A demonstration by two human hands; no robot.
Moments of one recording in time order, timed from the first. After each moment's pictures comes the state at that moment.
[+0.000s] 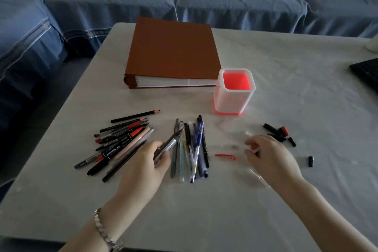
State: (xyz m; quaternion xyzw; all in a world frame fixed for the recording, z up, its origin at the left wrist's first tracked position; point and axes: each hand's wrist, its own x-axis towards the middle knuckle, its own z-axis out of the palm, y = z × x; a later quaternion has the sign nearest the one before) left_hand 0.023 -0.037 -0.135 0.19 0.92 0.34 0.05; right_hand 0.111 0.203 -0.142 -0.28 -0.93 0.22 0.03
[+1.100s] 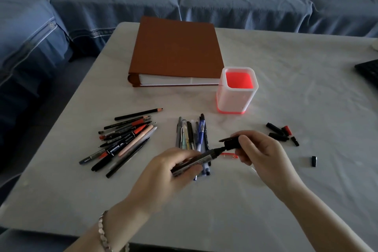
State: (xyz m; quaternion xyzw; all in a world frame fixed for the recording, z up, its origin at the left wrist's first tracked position) left_hand 0.045 -0.030 -0.112 0.30 0.80 0.48 0.19; right_hand 0.110 0.163 -0.103 -0.23 -0.74 0.62 0.09
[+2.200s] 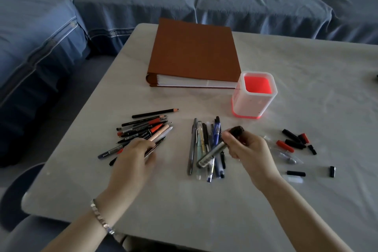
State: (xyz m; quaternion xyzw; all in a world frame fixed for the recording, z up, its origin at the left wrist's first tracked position) left_hand 0.002 -0.091 -0.153 0.14 0.95 0.29 0.03; right_hand 0.073 0.133 -0.122 -0.21 -0.74 0.64 0.07
